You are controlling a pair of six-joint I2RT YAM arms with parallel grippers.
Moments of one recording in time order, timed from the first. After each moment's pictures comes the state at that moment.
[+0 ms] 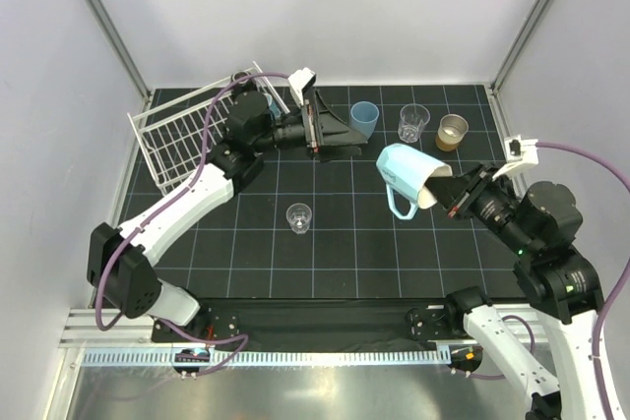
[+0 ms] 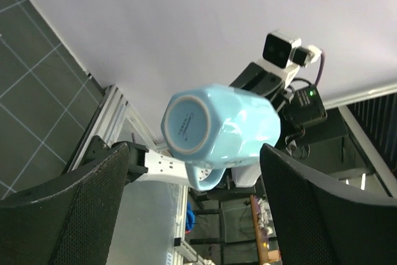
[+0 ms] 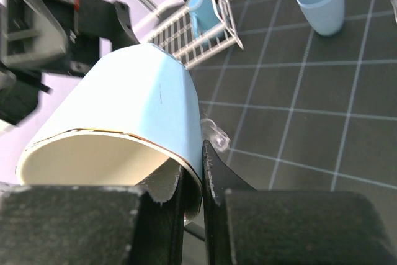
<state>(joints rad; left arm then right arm) -0.63 1.48 1.30 0.22 0.79 -1.23 0.27 0.58 1.11 -0.72 -0.24 0.59</state>
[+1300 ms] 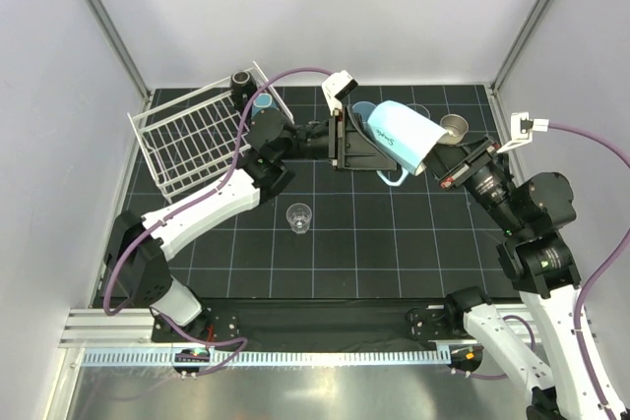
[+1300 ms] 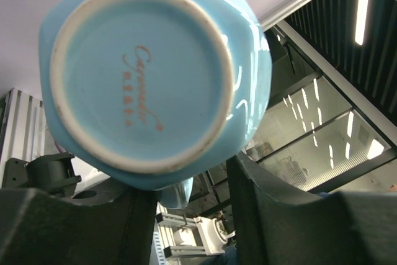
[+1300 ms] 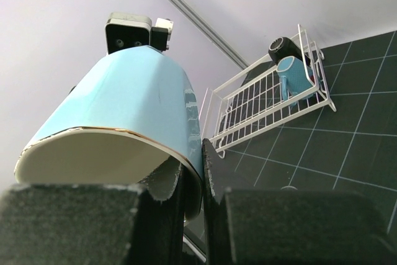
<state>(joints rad) -0.82 1.56 1.34 0.71 0.89 -1.40 0.27 0.63 1.01 -0.21 -0.32 0.88</state>
